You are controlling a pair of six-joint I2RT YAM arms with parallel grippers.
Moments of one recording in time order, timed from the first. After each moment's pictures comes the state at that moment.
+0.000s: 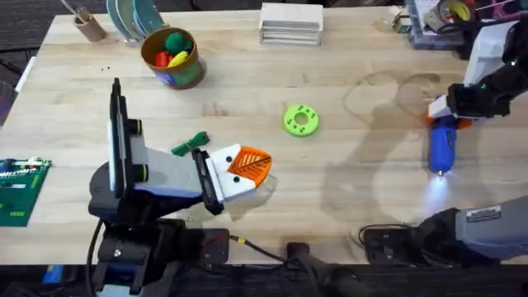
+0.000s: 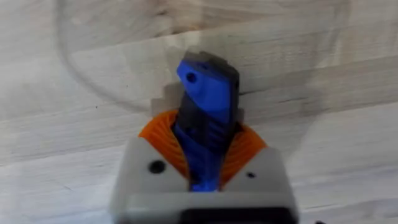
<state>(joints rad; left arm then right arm) -0.06 0.01 0.01 -0.12 1.15 -0.01 -0.45 1.74 1.12 -0.85 0.02 -0.28</state>
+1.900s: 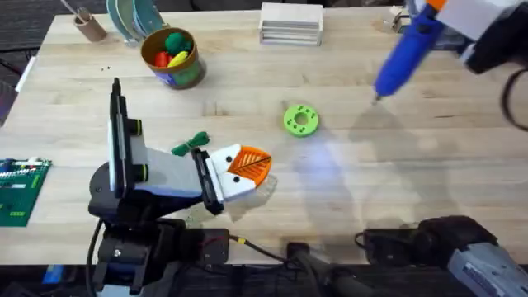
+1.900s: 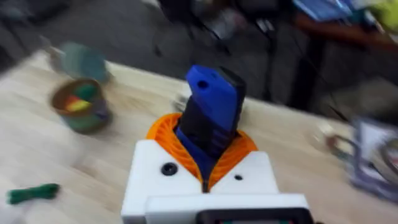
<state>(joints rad) -0.06 0.01 0.01 -0.12 1.15 -0.01 0.08 0.73 0.86 -0.29 -0.32 -0.03</state>
